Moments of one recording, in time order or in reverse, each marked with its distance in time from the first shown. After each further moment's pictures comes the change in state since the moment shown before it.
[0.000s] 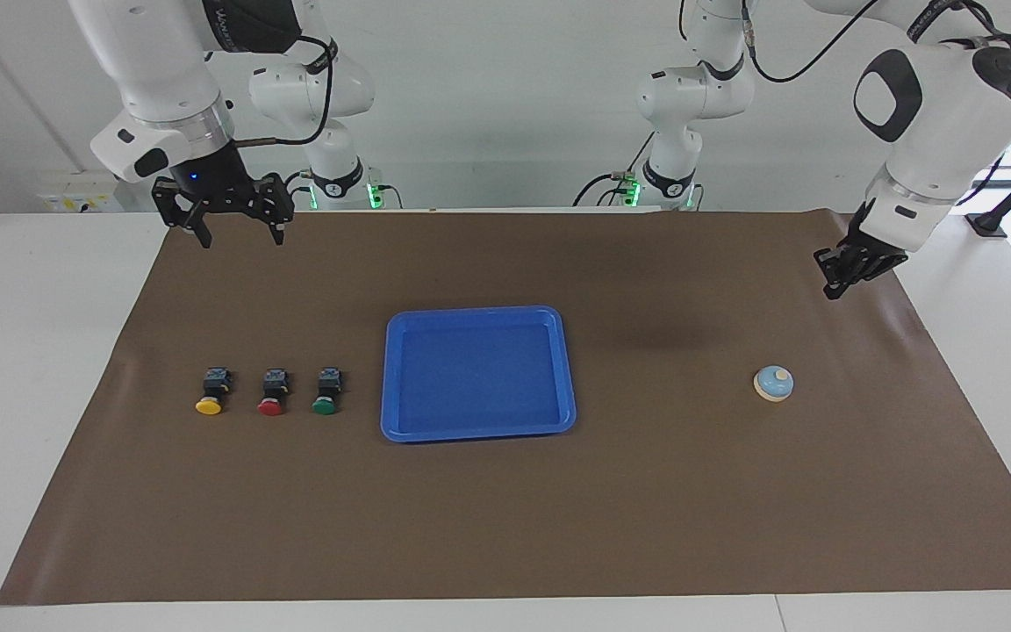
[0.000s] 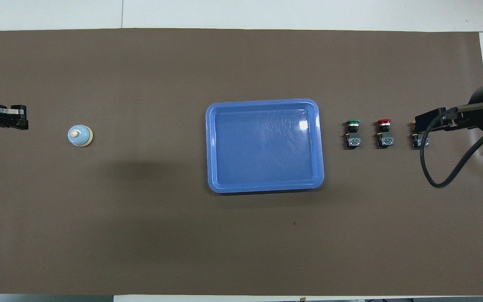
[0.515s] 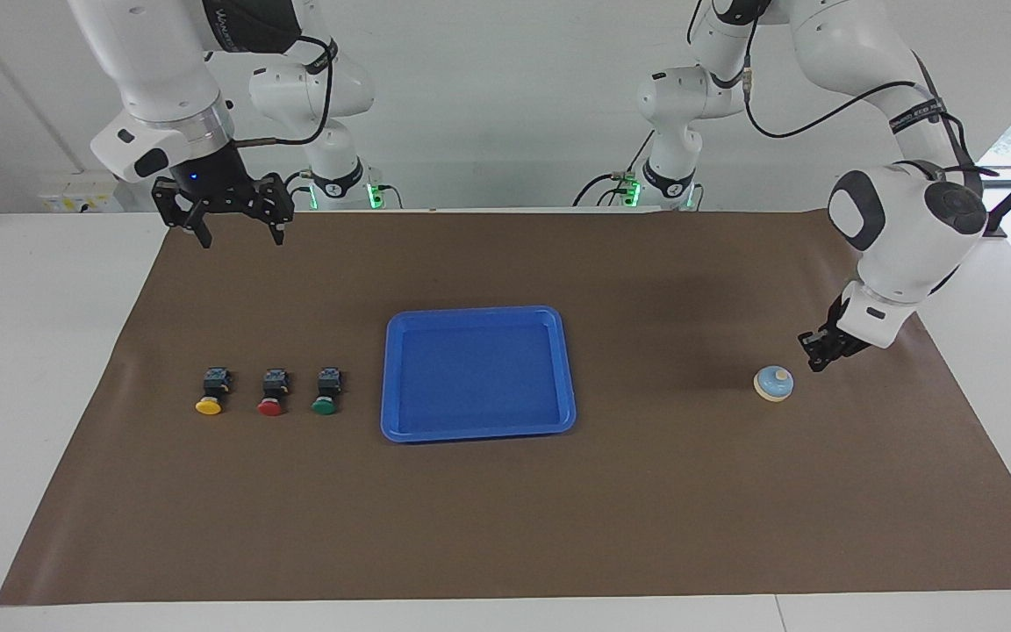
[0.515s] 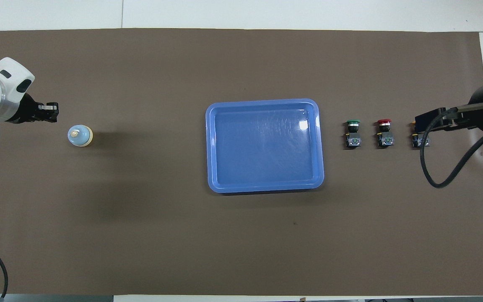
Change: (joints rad) left arm 0.039 0.191 0.000 -0.099 0.000 0.335 0.005; right arm 0.000 0.000 0.000 0.000 0.000 0.000 0.000
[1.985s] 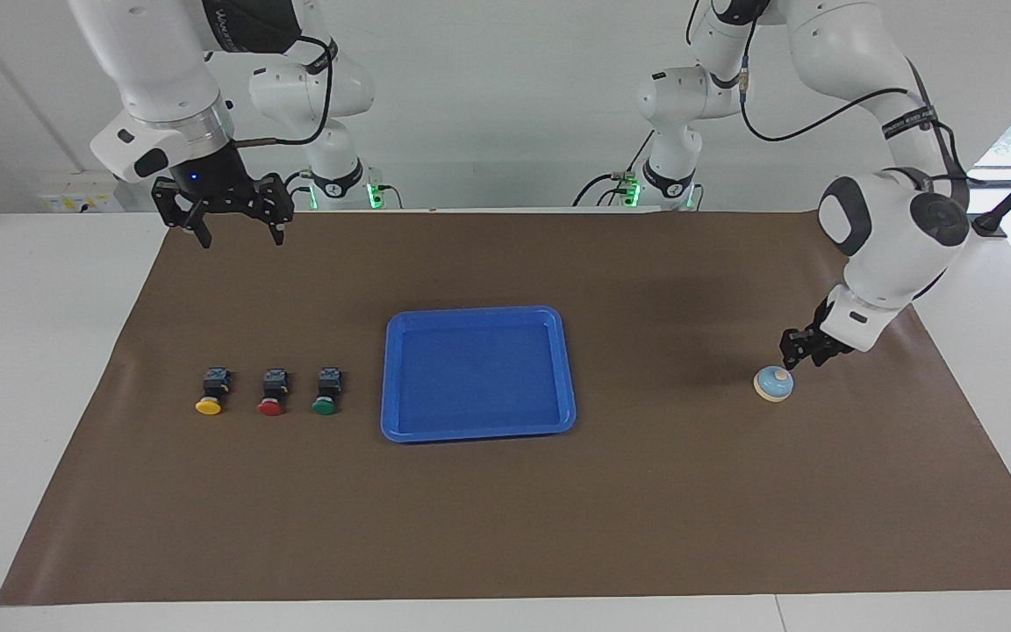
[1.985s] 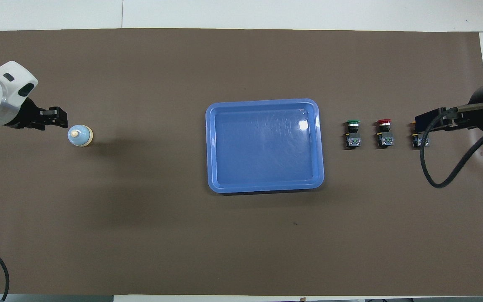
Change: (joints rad) left arm -0.012 -0.067 -0.012 0.029 0.000 -0.174 0.017; right arm 0.000 0.000 0.000 0.000 0.000 0.000 0.000
